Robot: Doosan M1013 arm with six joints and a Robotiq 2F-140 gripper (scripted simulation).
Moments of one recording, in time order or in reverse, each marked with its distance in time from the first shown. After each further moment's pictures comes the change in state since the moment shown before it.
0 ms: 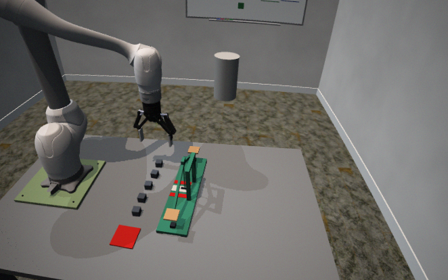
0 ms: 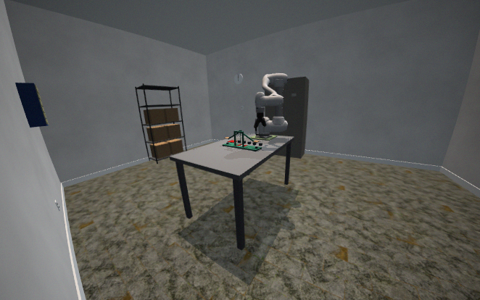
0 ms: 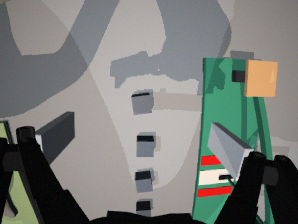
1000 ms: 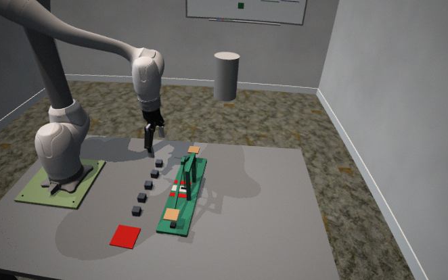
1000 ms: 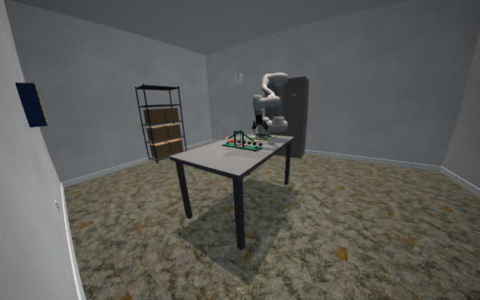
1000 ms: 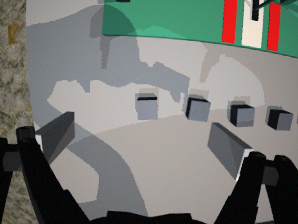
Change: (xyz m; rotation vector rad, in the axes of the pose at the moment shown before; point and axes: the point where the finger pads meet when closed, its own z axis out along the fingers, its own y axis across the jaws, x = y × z) arm 0.001 0.000 0.024 0.071 0.055 1.488
